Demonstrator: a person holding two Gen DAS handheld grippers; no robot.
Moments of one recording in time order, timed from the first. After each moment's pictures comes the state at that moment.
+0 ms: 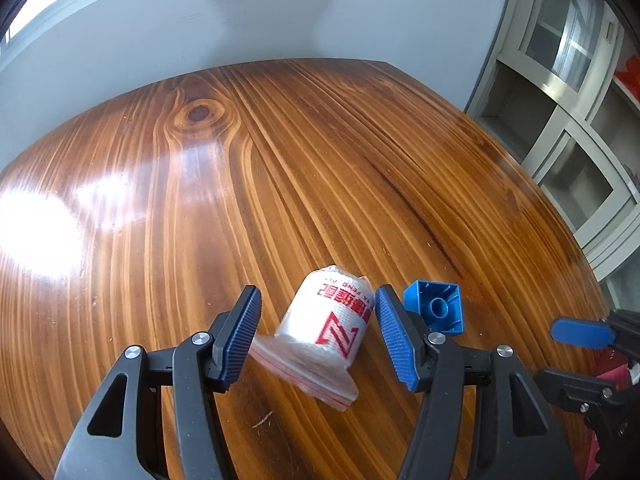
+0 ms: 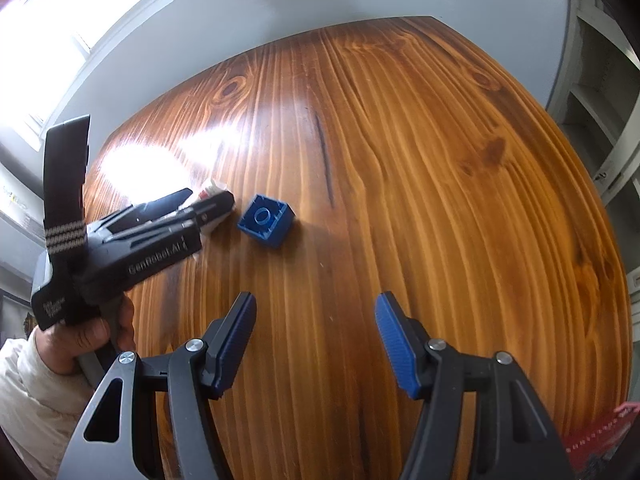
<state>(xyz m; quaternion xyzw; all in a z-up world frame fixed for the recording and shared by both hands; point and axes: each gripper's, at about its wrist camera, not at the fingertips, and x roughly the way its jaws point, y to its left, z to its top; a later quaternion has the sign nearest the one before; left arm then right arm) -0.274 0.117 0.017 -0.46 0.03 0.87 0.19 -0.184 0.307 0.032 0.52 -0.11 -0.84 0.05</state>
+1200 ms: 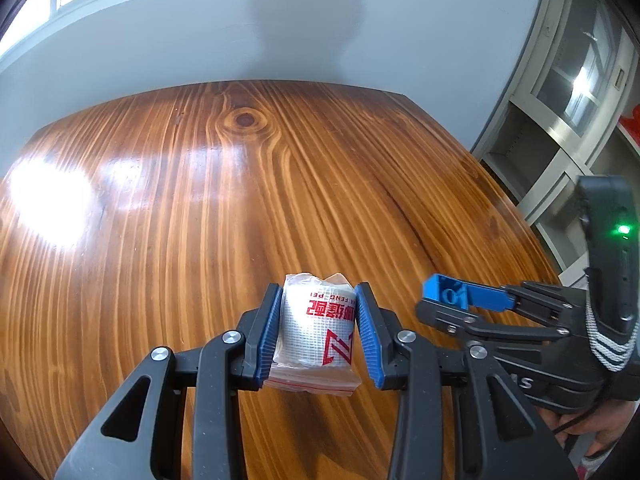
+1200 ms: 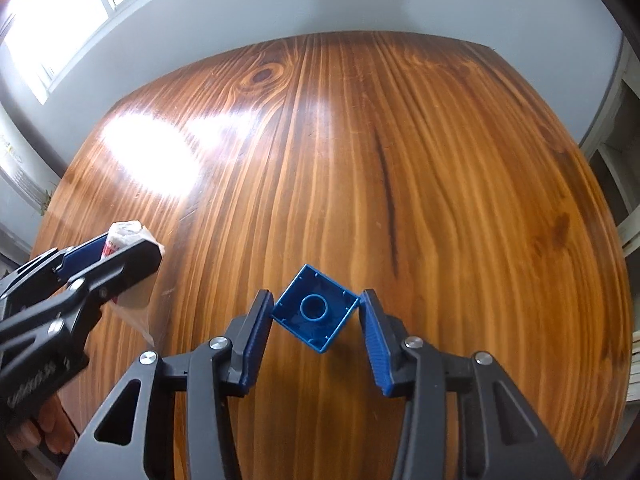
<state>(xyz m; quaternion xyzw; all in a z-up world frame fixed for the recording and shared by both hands) -0.225 0.088 0.053 -0.44 -0.03 0.88 0.16 -0.217 0.268 0.011 0.52 -0.03 -0.85 0.07</state>
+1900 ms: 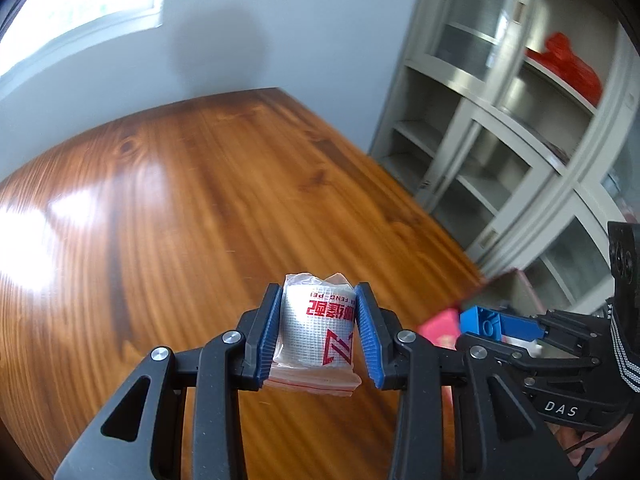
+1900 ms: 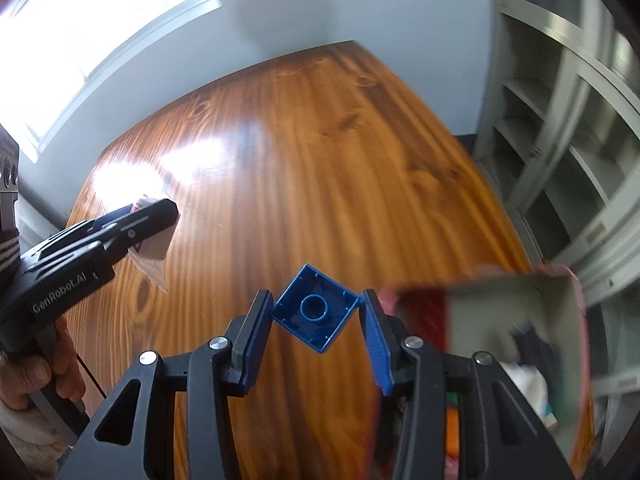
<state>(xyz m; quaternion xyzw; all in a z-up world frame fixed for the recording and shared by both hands) -0.073 0.239 0.119 -0.42 0.02 0.87 0.26 0.005 0.412 0.093 0.48 -0.13 -0.87 -0.02</state>
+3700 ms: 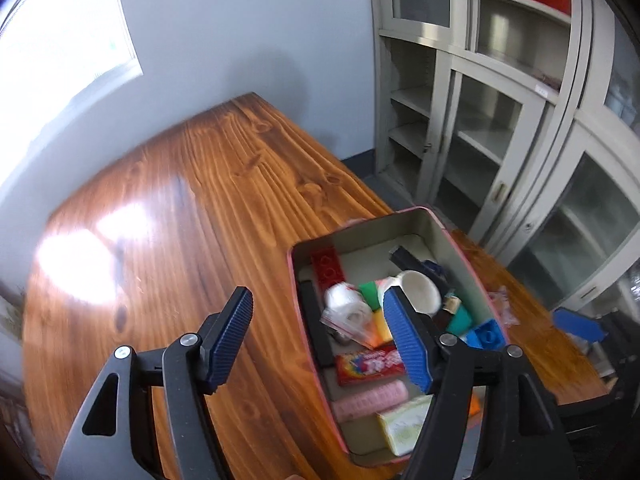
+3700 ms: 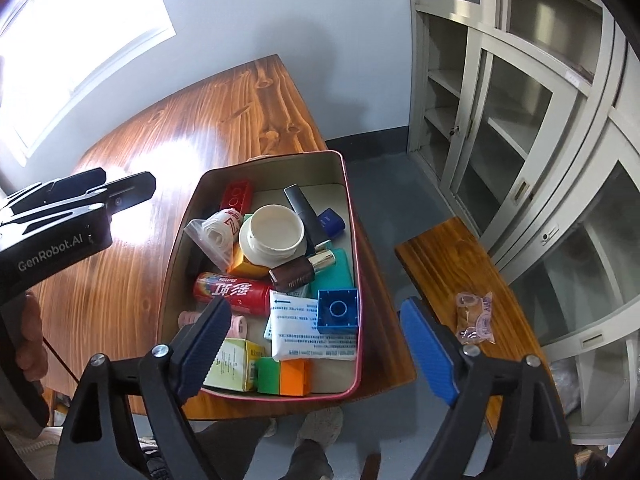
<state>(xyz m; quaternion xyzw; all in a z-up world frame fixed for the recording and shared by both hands) 0.084 0.390 0.148 -0.42 0.13 0.88 0.18 0.181 0.534 0.106 0.47 -0.11 -0.87 -0.06</state>
